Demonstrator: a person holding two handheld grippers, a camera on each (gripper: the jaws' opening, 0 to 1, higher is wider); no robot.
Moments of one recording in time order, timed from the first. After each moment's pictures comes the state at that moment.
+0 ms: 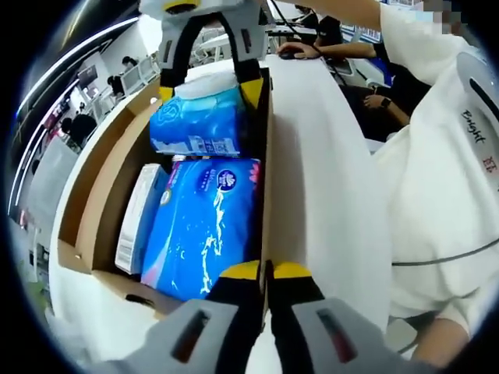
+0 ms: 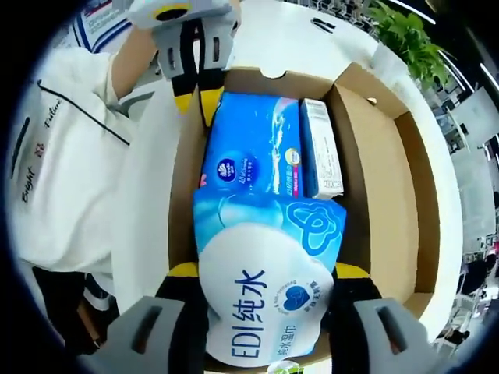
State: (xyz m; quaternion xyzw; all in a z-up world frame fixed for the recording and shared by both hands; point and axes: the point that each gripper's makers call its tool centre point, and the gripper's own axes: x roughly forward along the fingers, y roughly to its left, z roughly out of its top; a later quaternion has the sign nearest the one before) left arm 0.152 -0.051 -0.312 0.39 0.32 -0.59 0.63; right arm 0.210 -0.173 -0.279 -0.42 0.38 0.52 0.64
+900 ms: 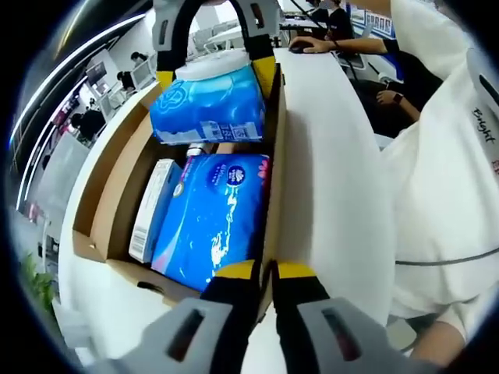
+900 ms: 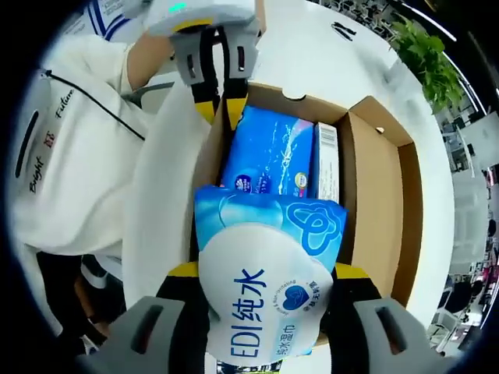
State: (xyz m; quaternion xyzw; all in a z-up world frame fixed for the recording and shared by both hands) left arm 0.158 -0.043 -0.305 0.40 0.33 -0.55 0.65; right arm 0.199 -0.170 -0.248 -0.51 0.39 0.51 0.57
